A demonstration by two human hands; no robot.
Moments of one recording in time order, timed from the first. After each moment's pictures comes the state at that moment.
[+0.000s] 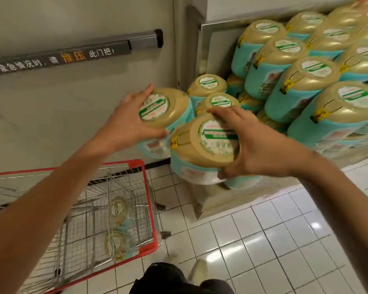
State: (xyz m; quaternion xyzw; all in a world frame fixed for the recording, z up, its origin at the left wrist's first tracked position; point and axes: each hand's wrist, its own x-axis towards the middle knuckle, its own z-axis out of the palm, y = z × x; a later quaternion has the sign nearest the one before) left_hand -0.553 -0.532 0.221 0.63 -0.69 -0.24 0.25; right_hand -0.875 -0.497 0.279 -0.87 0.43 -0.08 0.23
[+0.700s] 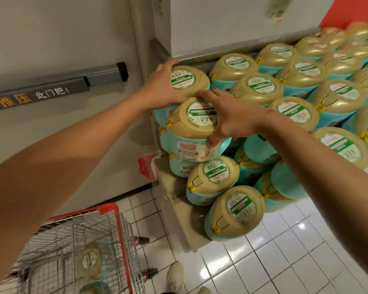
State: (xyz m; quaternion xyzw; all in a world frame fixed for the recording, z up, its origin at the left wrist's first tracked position) left_hand -0.672 -0.817 0.243 0.55 -0.76 -0.24 0.26; right_hand -0.901 -0.722 0.290 -0.85 0.49 -0.01 0.18
